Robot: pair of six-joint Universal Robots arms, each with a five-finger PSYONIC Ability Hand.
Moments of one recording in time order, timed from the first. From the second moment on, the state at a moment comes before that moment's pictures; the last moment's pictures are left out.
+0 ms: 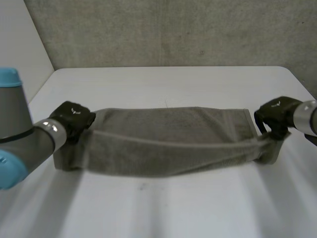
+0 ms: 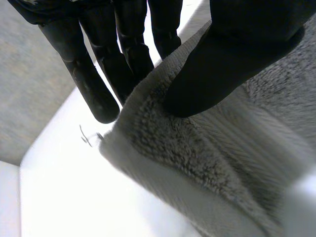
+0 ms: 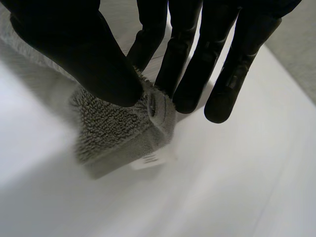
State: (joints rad) left arm 4.44 -1.98 -1.45 2.99 -1.49 3.81; right arm 1.69 -1.07 1.15 0.58 1.36 2.40; left_hand 1.15 1.22 1.22 1.22 1.02; right_hand 1.35 1.18 1.19 1.19 0.99
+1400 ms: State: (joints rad) left arm 4.51 -1.54 -2.05 3.12 -1.42 3.83; right arm 1.60 -1.49 1.55 0.54 1.39 2.22; left_hand 1.15 1.22 1.22 1.22 1.02; right_hand 1.35 1.18 1.19 1.20 0.99
